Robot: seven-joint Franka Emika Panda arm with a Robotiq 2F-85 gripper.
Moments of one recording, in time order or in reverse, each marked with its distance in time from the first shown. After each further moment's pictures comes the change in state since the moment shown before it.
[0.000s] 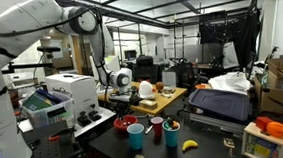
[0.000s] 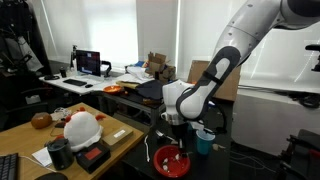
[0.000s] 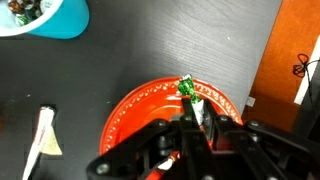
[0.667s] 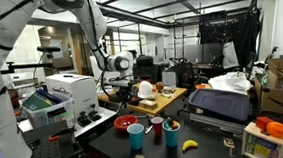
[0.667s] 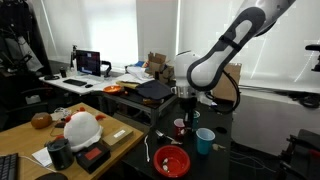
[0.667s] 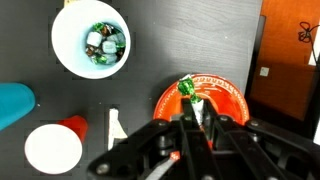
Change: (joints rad) arm -0.046 -0.310 -0.030 -0.213 0.075 0.001 0.088
